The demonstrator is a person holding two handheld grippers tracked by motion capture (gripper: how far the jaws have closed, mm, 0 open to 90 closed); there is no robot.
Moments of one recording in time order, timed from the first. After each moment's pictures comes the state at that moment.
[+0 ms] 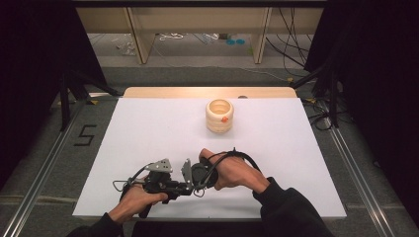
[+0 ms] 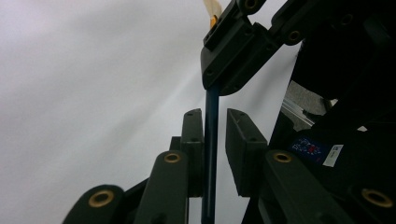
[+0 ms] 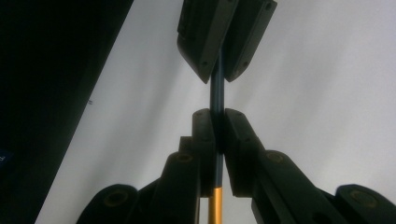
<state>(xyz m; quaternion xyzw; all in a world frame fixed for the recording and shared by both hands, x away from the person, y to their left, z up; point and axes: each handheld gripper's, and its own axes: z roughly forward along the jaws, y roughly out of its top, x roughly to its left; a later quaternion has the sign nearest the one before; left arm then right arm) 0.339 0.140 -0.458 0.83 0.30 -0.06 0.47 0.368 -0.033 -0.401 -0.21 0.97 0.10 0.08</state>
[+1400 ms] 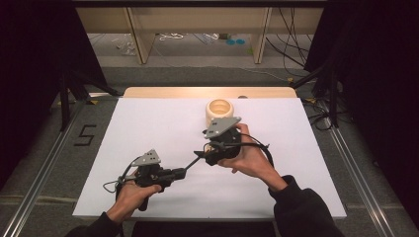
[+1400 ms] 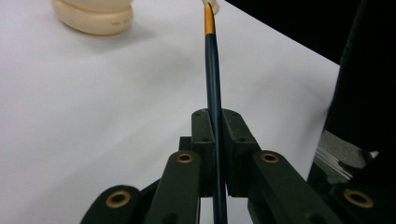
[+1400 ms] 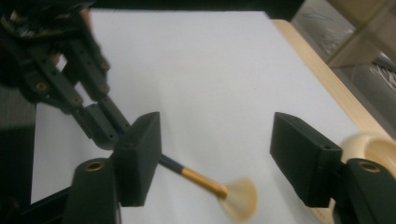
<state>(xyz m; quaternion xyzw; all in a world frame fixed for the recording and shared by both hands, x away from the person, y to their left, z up) 0.346 0.161 -0.443 0.77 0.35 0.04 0.53 0.395 -0.094 -0.348 0.15 0.88 0.42 0.17</state>
